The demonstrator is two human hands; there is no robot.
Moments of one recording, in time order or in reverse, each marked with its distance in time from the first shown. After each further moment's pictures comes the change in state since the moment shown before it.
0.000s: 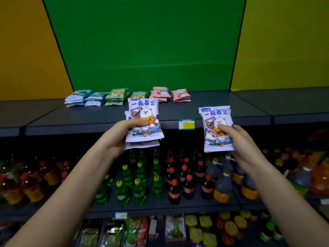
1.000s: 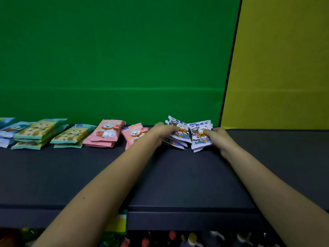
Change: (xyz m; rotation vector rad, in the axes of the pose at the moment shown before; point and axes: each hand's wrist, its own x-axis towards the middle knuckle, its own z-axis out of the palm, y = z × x) left_hand 0.387 0.013 0.214 0.478 0.134 -0.004; right_hand 0.390 -0.029 -0.079 -0.480 0.029 -0.004
